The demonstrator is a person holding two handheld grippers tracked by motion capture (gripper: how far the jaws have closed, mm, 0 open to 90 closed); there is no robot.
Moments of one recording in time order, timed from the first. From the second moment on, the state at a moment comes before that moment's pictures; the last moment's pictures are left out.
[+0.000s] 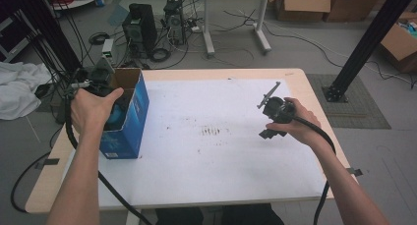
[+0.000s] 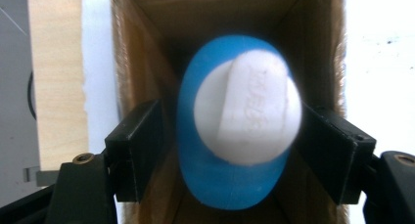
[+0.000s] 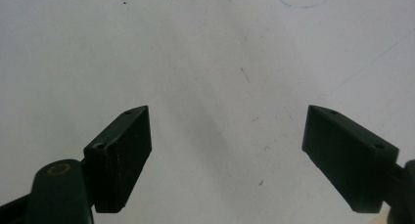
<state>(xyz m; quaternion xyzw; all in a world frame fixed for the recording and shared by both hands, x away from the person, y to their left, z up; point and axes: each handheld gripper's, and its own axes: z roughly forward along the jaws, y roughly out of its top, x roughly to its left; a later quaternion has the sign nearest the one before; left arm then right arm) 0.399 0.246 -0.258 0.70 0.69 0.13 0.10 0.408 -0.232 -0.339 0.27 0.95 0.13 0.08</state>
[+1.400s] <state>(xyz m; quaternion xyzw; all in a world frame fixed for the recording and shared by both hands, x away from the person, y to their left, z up) 0.403 0.167 -0.152 0.80 0.58 0.14 0.11 0.407 -0.236 -0.332 0.27 0.95 0.13 0.08</state>
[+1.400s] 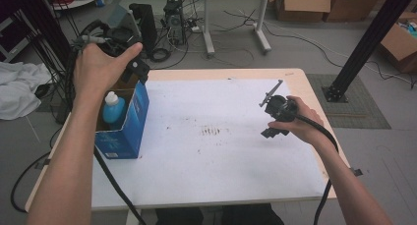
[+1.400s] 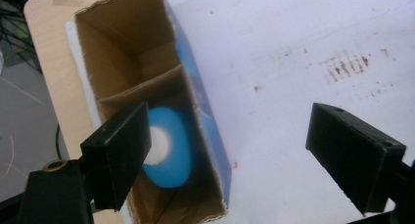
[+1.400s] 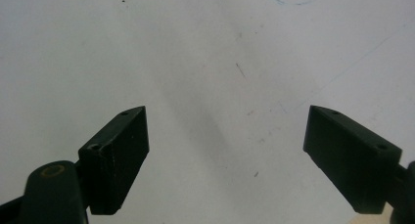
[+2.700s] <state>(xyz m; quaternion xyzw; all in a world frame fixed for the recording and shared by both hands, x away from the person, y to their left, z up) 0.413 0.076 -0.254 0.87 0.49 0.08 0.08 0.408 -0.235 -0.332 0.28 0.95 0.13 0.08</state>
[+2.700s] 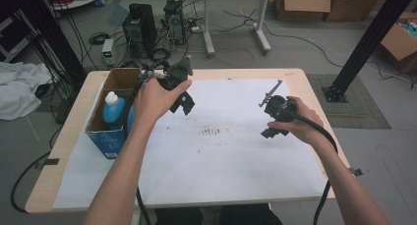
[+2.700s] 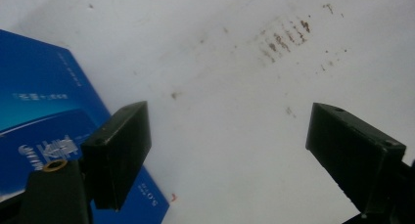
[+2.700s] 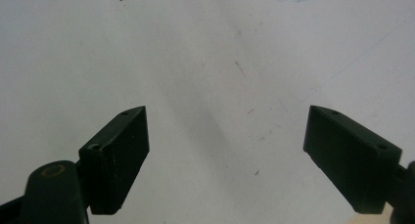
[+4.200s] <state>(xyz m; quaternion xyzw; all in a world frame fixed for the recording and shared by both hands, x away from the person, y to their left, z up) 0.409 0.056 -0.308 0.88 0.47 0.06 0.07 0.408 -0.242 -0.328 0.28 0.95 0.13 0.09</state>
